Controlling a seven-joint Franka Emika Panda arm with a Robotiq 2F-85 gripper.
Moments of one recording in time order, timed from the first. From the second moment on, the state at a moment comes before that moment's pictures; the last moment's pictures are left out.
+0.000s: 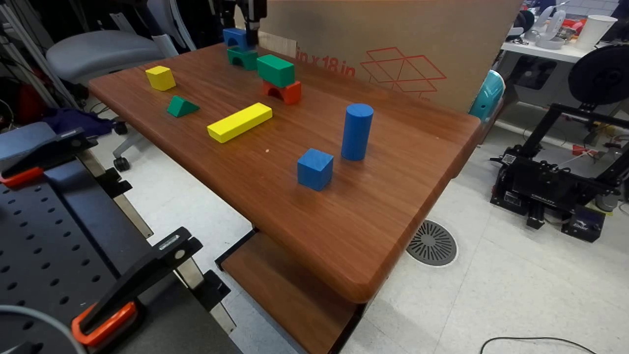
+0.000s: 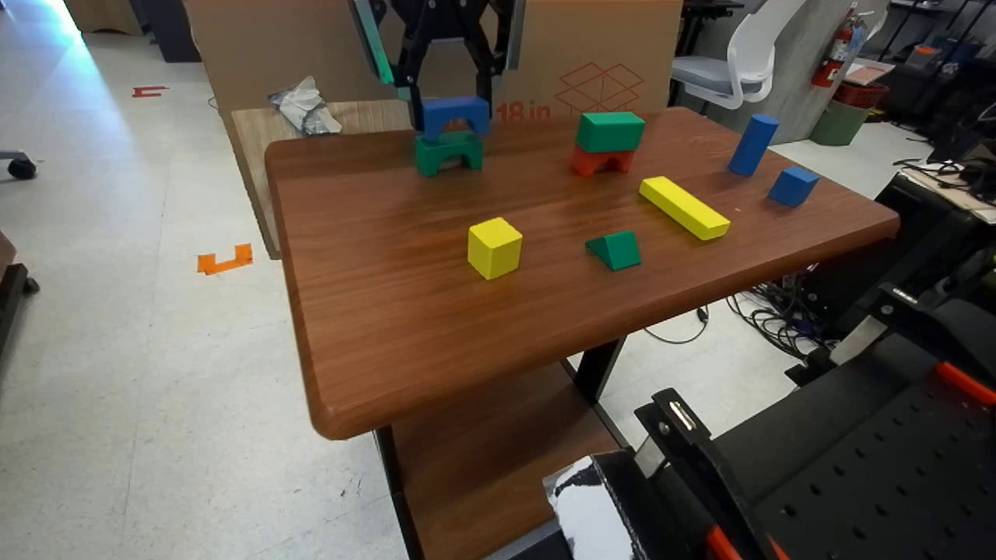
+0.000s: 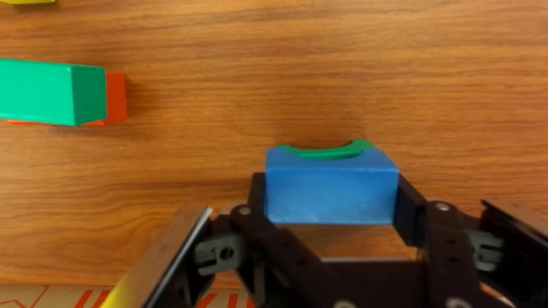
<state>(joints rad) 0.26 0.74 0.01 -1.53 -0.10 2.18 0.30</state>
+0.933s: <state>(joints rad) 0.26 0.70 0.00 -1.54 -0.10 2.18 0.30</state>
